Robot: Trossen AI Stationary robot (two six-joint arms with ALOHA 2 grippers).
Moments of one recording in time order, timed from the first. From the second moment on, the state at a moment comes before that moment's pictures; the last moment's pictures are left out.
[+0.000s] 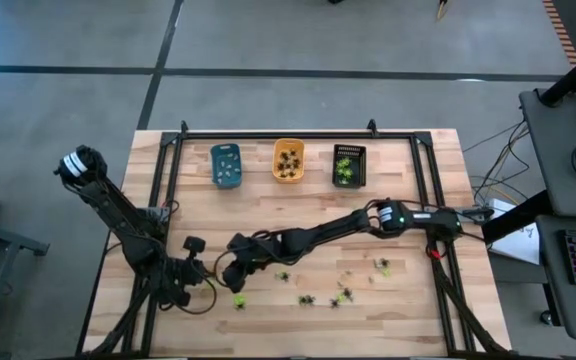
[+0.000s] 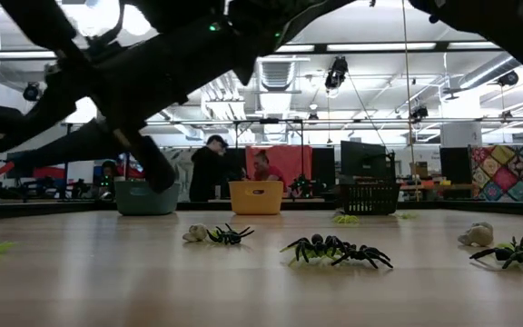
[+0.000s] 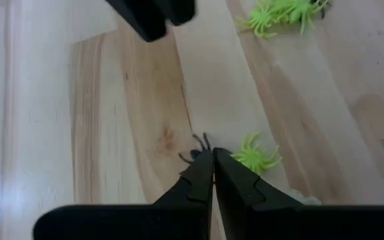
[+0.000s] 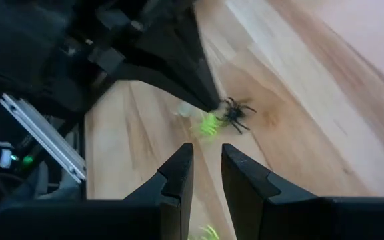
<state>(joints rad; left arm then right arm) -0.97 1.19 0.40 -0.34 -0.50 -0.60 0.18 2.50 2.03 -0.08 -0.08 0.85</state>
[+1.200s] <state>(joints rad) -0.97 1.19 0.29 -0.24 -0.51 -0.69 0.21 2.55 2.09 -0.11 0.11 1.08</state>
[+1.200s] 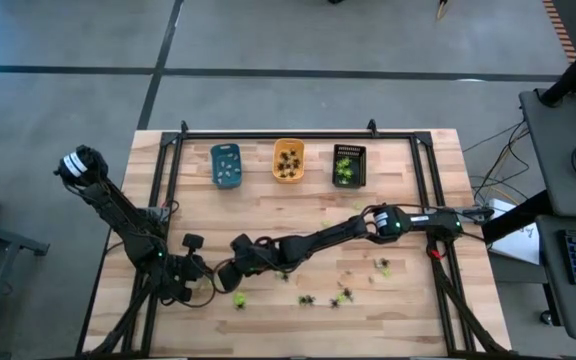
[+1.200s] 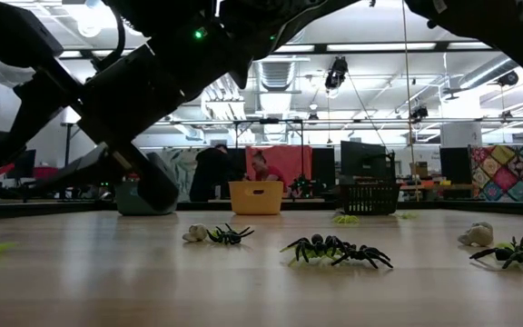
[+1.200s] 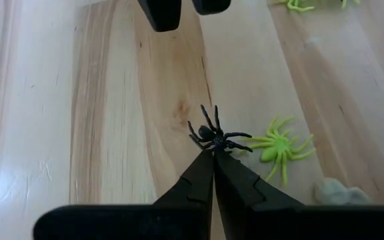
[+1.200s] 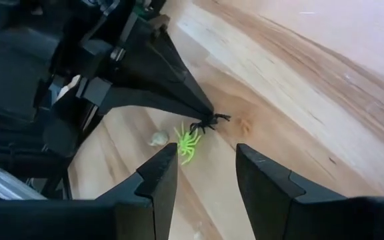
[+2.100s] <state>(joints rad) -0.97 1.19 0.28 -0.20 -0.53 -0.69 0.23 2.61 2.06 0.09 0.21 0.84</state>
